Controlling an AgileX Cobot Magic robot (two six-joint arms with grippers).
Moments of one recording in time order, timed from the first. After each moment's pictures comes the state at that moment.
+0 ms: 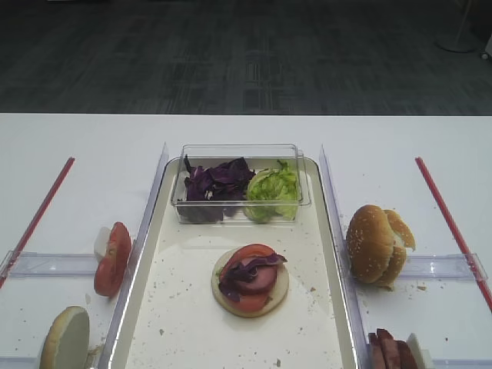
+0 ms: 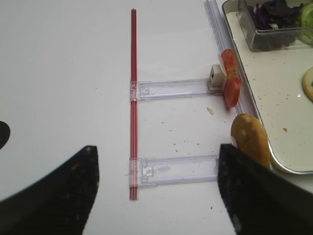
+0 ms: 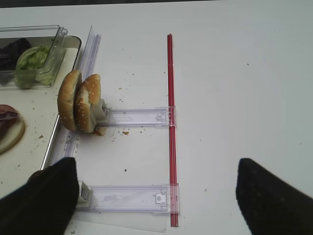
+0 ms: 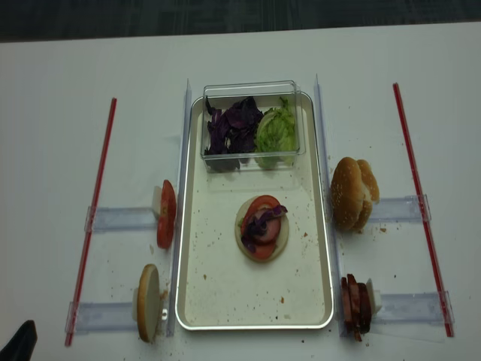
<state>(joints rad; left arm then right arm) 0.00 -0.02 -0.49 0.02 1.18 -0.03 0.00 -0.02 -0.48 0.08 1.13 0.00</state>
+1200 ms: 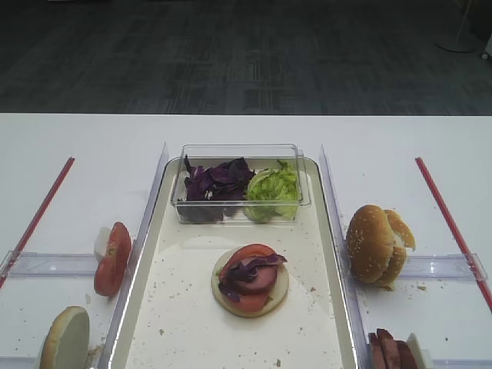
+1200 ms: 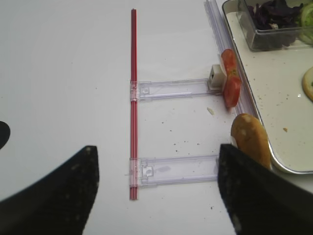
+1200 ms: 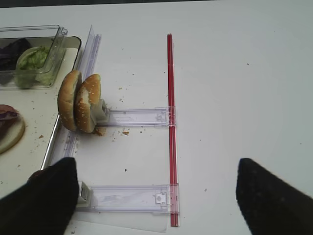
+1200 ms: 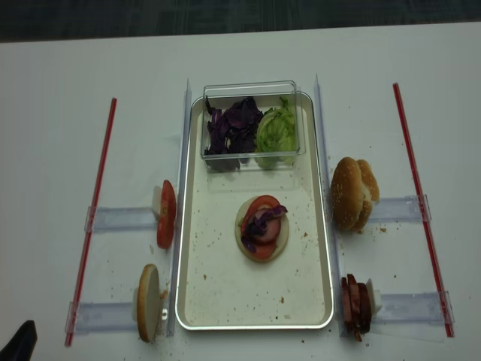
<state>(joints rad) 0.00 -0.02 -0.49 0.02 1.18 -0.03 0.00 -0.02 -0.48 0.08 1.13 0.00</state>
